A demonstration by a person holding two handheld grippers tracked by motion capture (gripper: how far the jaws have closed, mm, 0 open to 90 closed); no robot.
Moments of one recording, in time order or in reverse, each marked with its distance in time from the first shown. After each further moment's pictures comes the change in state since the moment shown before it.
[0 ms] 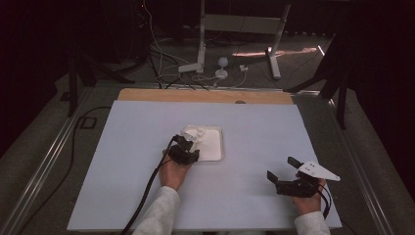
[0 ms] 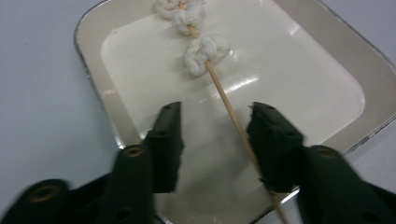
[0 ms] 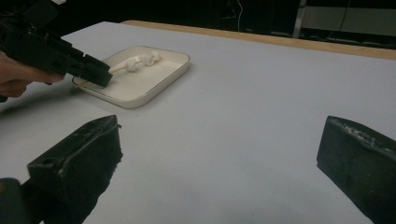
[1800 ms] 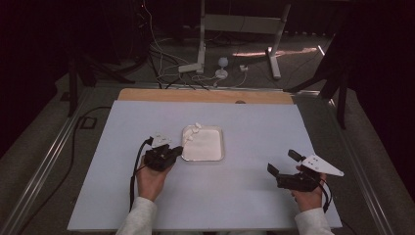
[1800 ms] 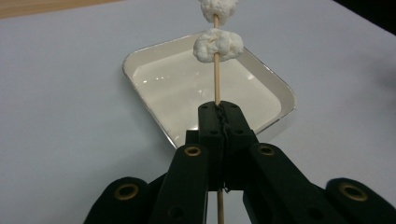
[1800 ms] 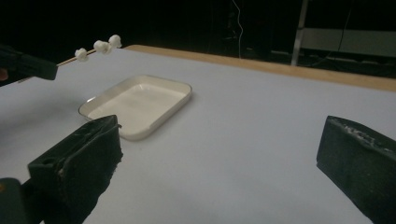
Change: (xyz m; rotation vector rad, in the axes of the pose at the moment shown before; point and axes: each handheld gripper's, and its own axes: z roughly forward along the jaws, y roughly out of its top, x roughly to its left) left arm 0.032 -0.028 -0.089 -0.230 -0.154 -0.023; right arm 0.000 0.024 0.002 -0.077 0.009 0.002
